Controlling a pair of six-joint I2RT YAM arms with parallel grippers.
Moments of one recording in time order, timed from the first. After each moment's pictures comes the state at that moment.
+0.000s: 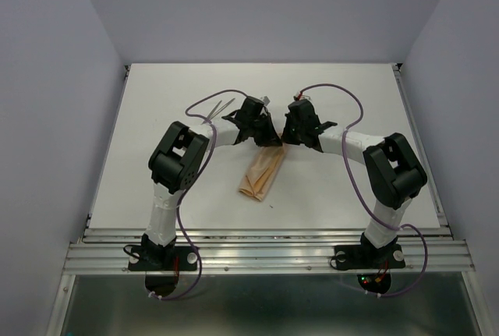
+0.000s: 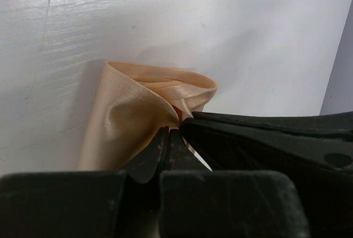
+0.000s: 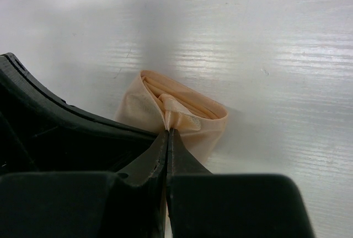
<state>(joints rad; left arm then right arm) -0.61 2.10 1.37 -0.04 0.37 -0.80 0.52 1.81 1.12 -0.08 0.07 0.59</state>
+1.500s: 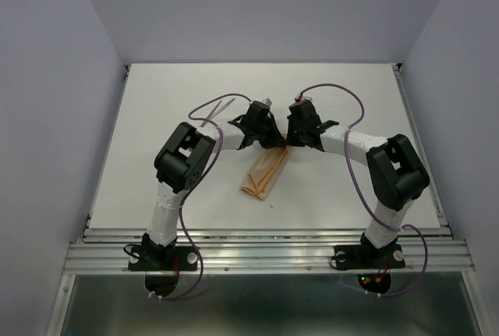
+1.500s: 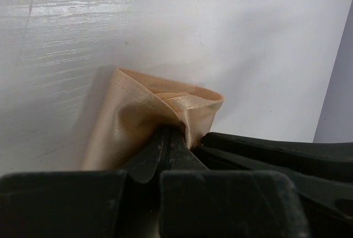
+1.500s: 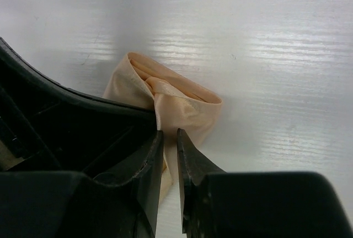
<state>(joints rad) -0.66 2.14 1.36 0.06 0.27 -0.89 0.52 1.78 1.12 -0.18 0.16 0.51</state>
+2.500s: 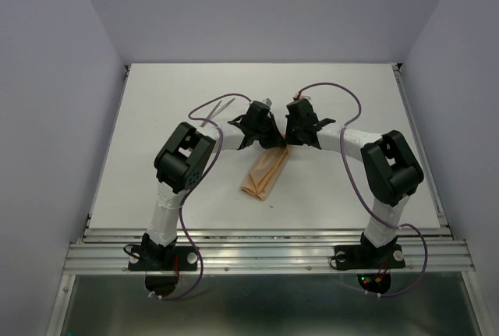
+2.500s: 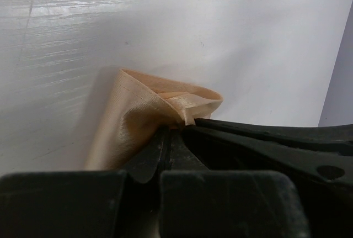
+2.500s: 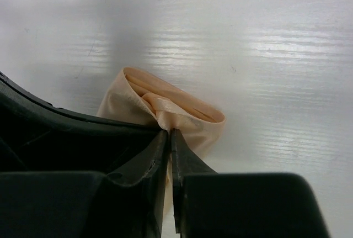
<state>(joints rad) -0.66 2.14 1.36 0.06 0.27 -0.89 0.52 1.84 1.17 -0.18 0.16 0.52</state>
